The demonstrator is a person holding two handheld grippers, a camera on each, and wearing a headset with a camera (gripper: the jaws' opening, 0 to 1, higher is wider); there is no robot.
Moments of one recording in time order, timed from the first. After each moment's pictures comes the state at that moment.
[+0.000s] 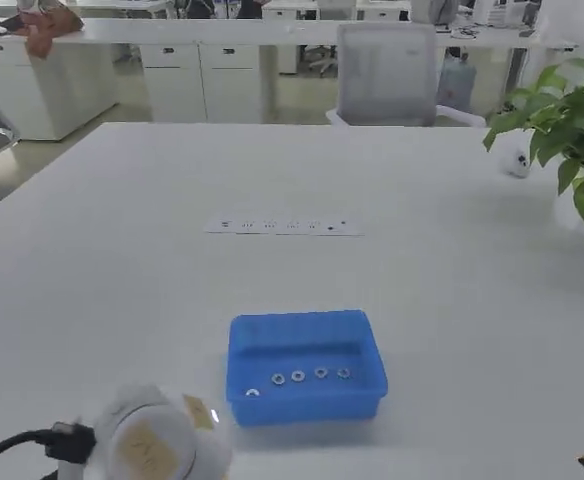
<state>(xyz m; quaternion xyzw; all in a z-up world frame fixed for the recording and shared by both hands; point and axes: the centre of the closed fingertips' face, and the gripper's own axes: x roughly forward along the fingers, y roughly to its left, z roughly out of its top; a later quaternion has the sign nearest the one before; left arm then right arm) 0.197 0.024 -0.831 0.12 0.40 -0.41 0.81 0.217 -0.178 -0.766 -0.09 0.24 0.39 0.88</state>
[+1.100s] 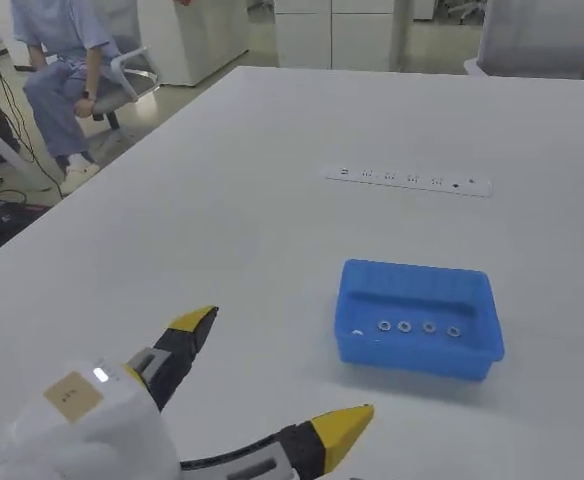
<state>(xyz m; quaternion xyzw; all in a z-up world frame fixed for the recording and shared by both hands) 0.229 0.084 -0.741 -0.03 0.09 -0.17 0.98 0.266 -0.229 -0.726 -0.03 0.09 0.24 0.97</state>
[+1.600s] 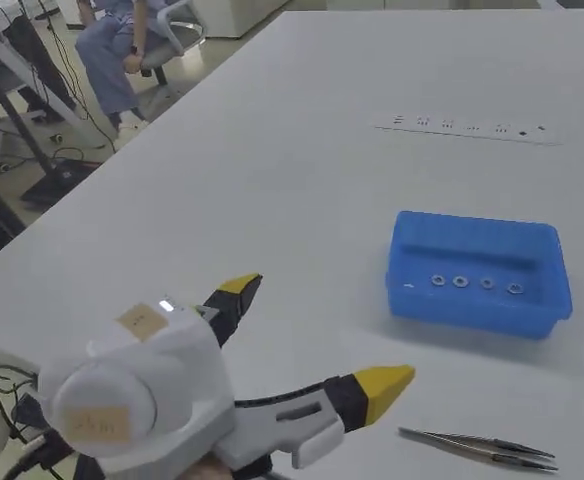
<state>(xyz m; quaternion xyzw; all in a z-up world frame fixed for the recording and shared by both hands) 0.226 0.093 -0.762 -0.04 0.14 -0.16 0.98 0.263 -0.227 -0.735 -0.05 0.10 0.24 0.96</state>
